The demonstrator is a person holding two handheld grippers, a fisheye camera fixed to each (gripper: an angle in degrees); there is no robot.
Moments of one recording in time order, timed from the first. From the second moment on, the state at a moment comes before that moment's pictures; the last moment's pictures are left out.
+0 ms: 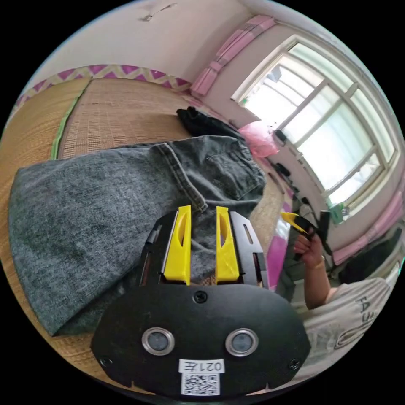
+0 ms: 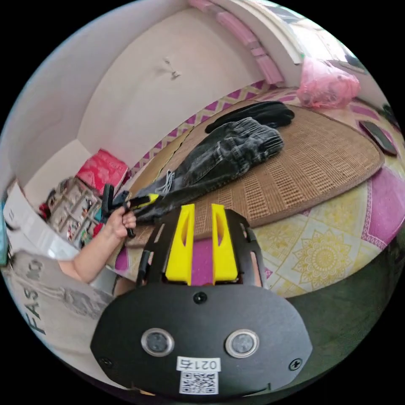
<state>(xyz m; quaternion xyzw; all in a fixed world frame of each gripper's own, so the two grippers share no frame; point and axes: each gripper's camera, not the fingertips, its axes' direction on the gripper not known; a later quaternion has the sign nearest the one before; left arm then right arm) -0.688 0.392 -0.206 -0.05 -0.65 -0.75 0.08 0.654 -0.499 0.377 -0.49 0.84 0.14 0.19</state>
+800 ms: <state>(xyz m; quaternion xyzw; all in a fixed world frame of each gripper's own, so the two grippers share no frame) -0.611 0.085 -0.083 -0.05 -0.75 -0.65 0.12 0.904 -0.475 0.397 -0.35 0.90 0.09 0.25</state>
